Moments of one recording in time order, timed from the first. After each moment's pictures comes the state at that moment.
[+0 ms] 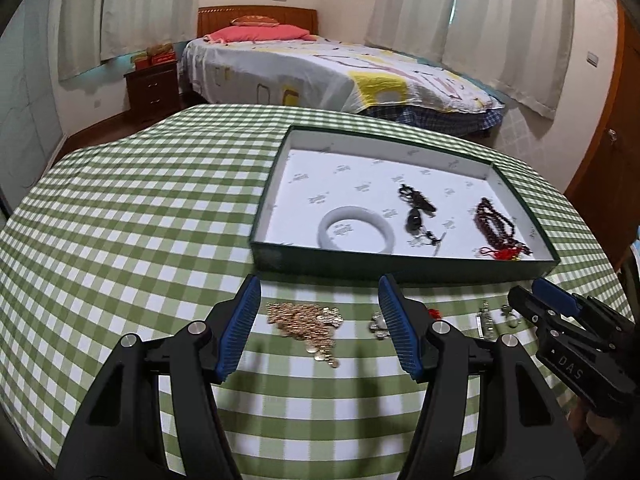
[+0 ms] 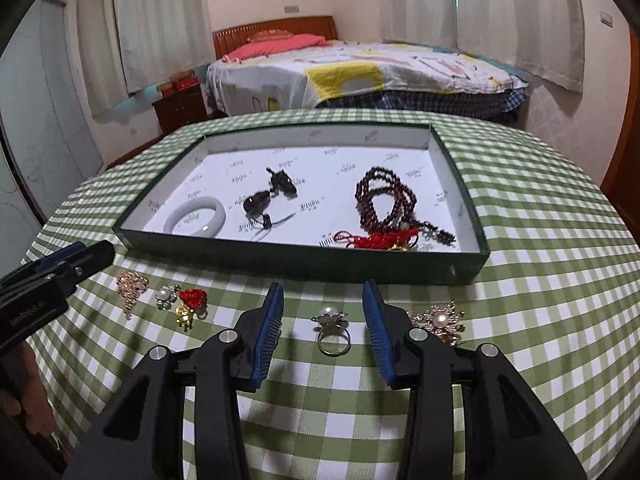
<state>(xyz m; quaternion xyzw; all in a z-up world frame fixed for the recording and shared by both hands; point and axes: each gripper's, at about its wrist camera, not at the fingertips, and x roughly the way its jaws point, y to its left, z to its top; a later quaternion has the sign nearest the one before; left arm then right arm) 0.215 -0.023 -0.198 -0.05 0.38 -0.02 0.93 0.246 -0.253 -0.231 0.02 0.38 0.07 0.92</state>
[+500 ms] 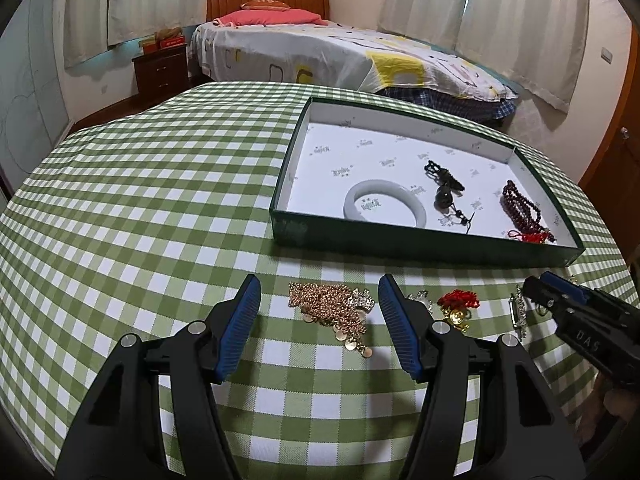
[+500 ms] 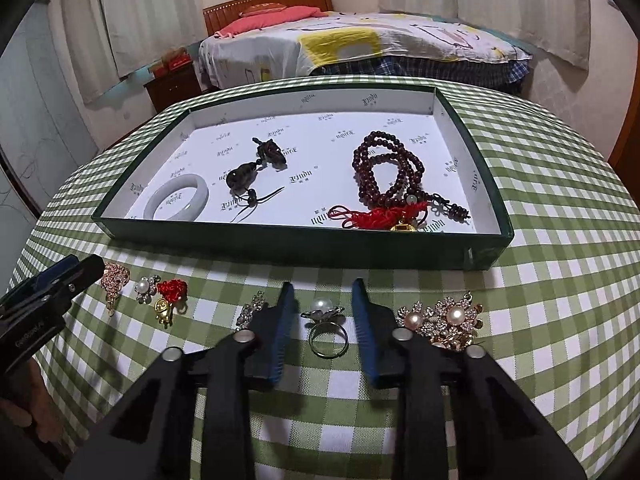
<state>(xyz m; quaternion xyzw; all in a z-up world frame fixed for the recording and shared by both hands) 0.220 -0.014 -0.220 -0.05 0.40 0.00 0.91 0.262 -0.253 -0.246 0.03 0.43 0.07 0.90</state>
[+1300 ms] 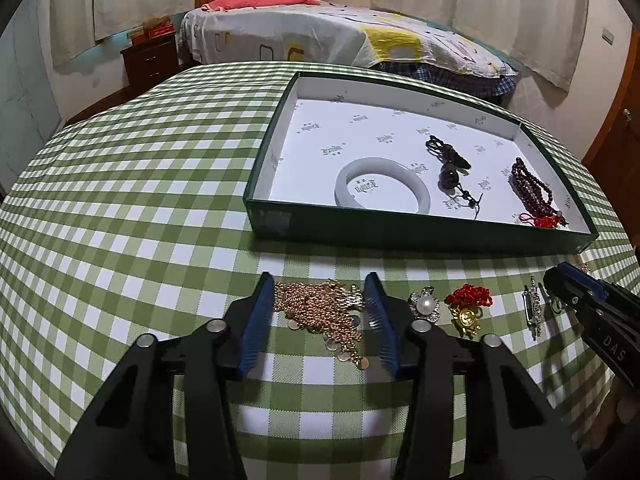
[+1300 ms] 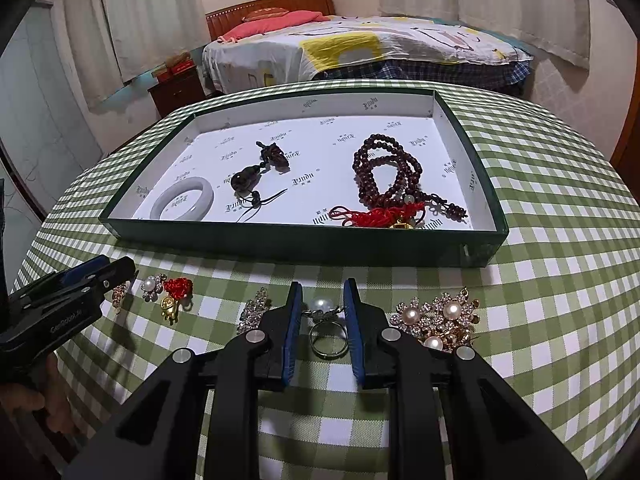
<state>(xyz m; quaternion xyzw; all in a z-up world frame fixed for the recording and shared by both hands) 0.242 -0.027 -0.233 -0.03 0.44 -0.01 0.90 0.255 -0.256 -0.243 0.04 0.42 0.08 0.90</state>
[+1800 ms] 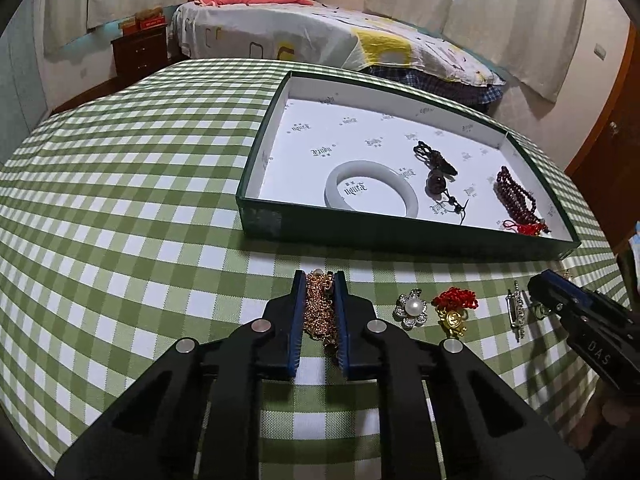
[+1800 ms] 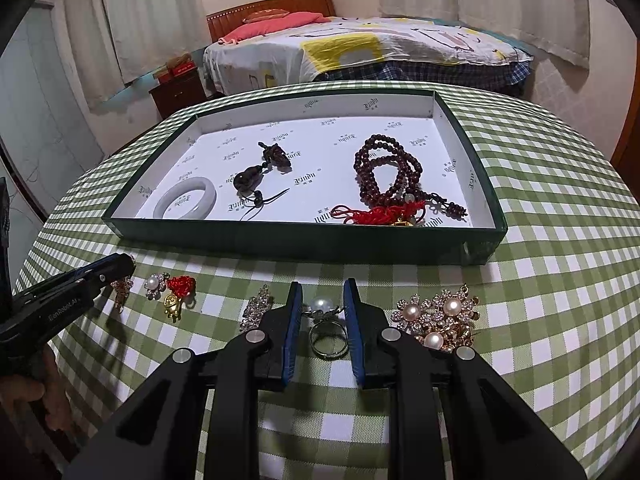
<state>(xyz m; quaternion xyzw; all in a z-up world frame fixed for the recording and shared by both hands) 0.242 -0.018 -0.234 -0.07 0.43 -0.05 0.90 0.254 -0.257 -0.242 0.04 0.42 0.08 0.90</state>
